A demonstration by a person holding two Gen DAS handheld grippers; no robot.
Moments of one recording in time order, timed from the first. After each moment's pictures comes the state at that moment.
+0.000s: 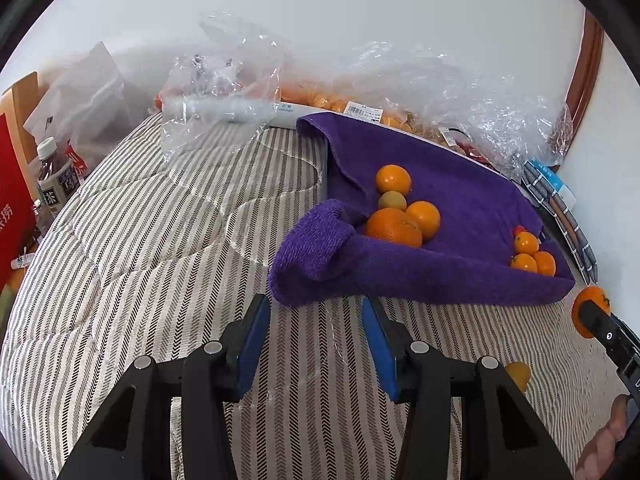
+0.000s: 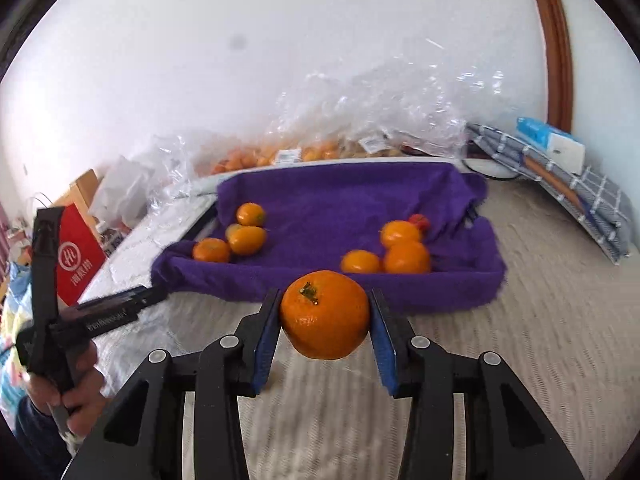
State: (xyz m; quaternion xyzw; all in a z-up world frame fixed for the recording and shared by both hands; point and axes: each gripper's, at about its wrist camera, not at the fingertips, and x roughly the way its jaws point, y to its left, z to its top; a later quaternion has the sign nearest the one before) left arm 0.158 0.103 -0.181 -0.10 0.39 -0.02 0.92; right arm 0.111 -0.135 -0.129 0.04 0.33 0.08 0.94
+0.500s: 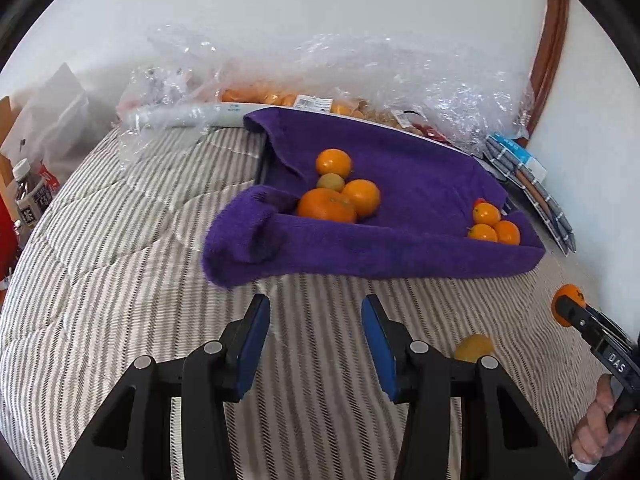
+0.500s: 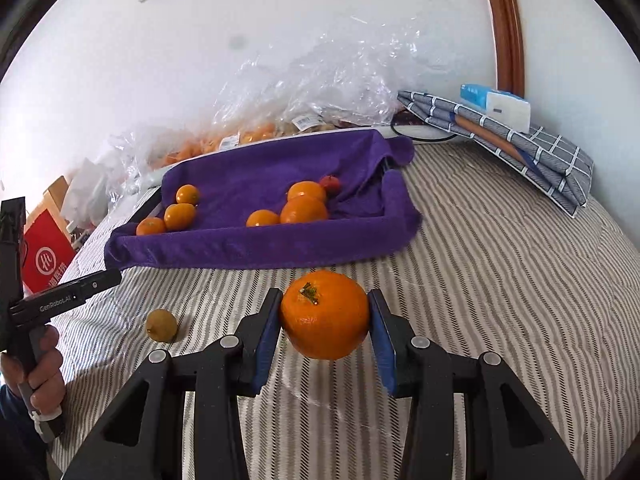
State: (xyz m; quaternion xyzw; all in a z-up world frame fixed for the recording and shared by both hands) left arm 0.143 0.065 -0.172 -0.07 0.39 -0.08 0.91; right arm 0.090 -0.200 -0.154 0.07 0.35 0.03 0.94
